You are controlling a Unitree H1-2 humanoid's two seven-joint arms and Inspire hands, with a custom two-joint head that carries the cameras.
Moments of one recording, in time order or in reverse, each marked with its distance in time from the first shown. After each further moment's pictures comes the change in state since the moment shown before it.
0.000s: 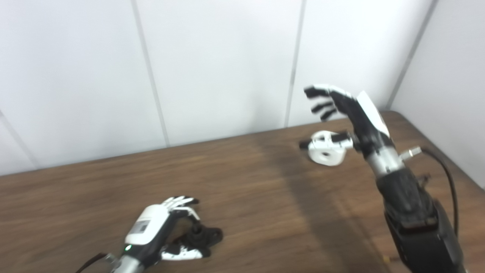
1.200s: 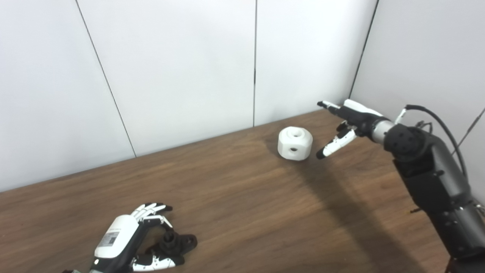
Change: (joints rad) left arm -0.029 0.028 0.011 0.085 -0.006 -0.113 0.028; right arm -0.082 -0.256 0.065 0.345 -0.159 0.216 0.538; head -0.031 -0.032
